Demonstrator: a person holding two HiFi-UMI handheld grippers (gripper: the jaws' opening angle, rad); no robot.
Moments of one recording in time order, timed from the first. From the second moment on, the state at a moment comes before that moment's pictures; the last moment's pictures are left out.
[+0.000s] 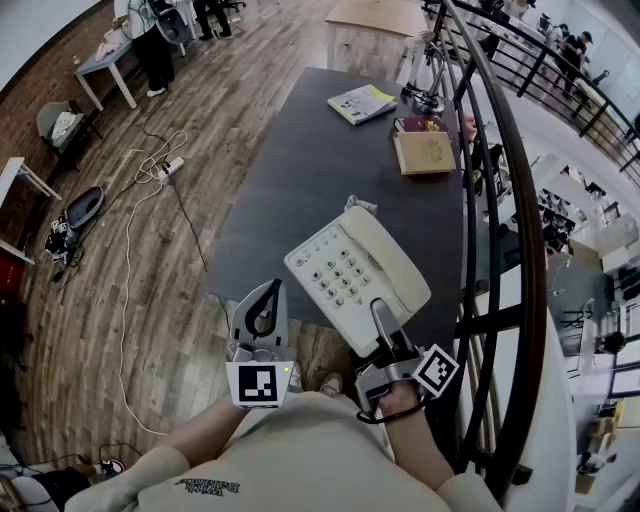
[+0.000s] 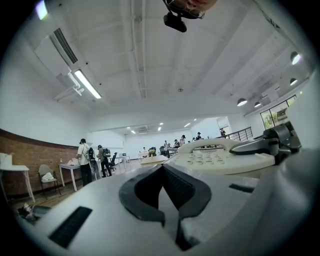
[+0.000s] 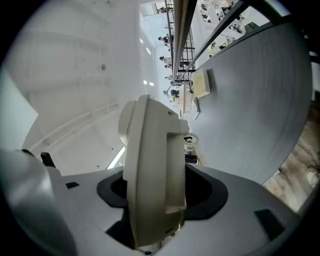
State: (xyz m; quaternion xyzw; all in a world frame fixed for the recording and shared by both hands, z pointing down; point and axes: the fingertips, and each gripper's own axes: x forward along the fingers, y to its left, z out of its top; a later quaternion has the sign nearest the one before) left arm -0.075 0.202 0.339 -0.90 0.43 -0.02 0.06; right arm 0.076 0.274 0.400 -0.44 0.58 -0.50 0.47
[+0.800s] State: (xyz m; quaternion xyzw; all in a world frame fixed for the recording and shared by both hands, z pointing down) left arm -0.088 0.216 0.345 -0.90 0.42 -0.03 0.08; right arm 0.062 0.290 0.412 -0.44 0.57 -0.51 0.46
